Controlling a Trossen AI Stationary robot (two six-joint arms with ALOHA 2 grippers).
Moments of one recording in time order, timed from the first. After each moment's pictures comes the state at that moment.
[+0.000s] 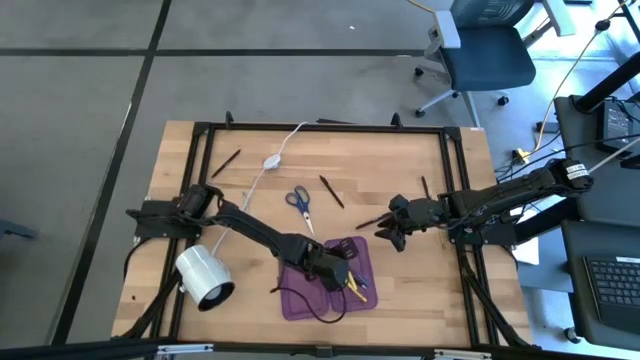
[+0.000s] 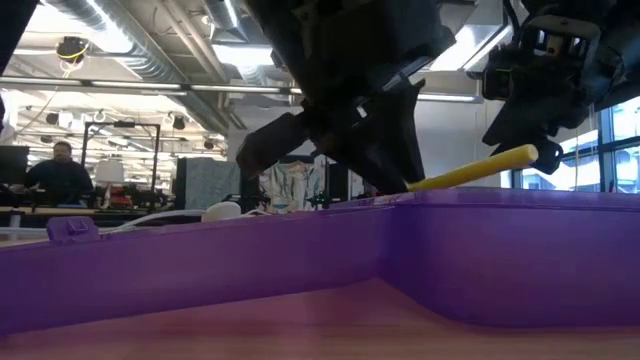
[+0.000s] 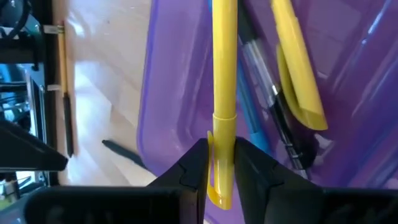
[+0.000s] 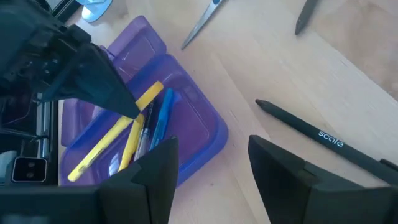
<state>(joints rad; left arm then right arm) -0.35 2.13 1.55 -0.41 -0.41 0.90 0.19 1.02 0.41 -0.05 0.08 0.79</state>
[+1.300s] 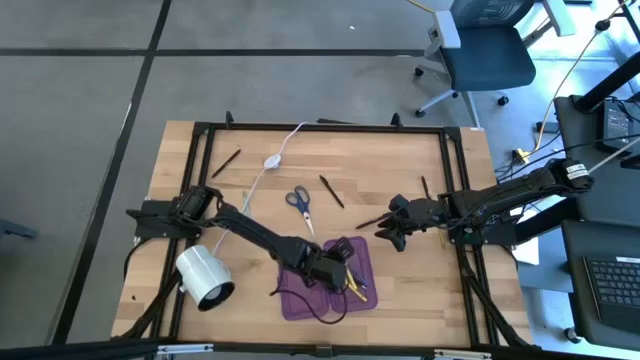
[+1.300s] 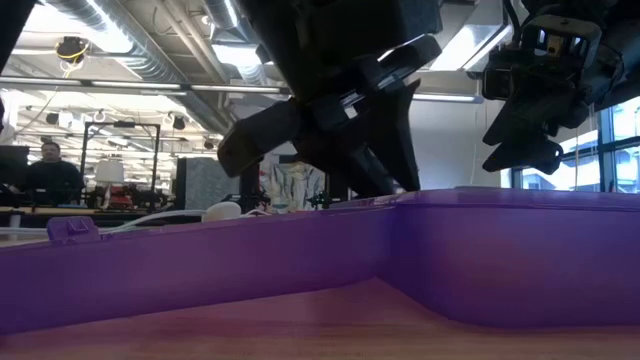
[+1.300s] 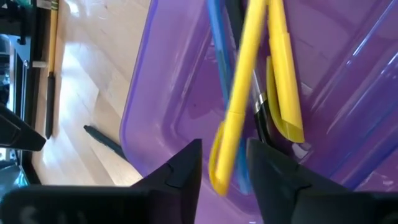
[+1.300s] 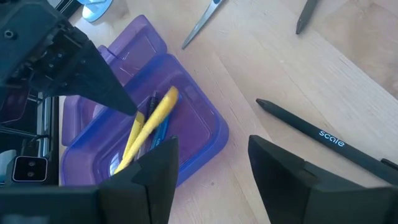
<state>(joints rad) -0.37 2.13 1.55 -0.45 -0.40 0.72 0.19 1.02 0.41 -0.05 0.07 0.79</state>
